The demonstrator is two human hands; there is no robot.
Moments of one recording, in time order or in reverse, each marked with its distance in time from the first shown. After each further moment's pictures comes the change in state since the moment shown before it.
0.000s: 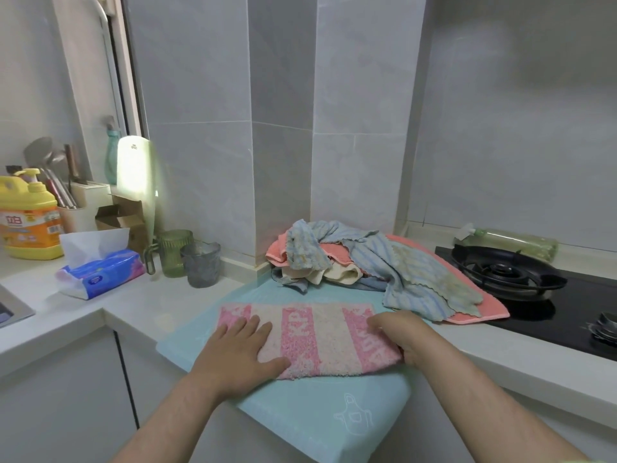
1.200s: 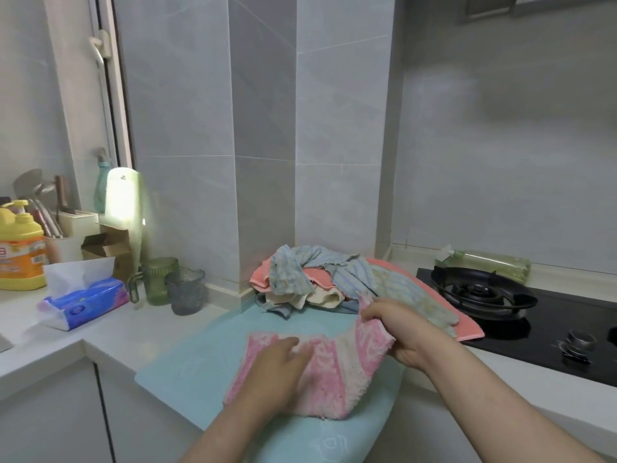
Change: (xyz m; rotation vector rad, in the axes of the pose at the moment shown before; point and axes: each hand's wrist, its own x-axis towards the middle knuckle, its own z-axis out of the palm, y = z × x) left_hand -0.005 0.095 -0.017 -0.827 0.249 0.020; right_hand -0.024 -0.038 -0.040 0.343 -0.238 -0.164
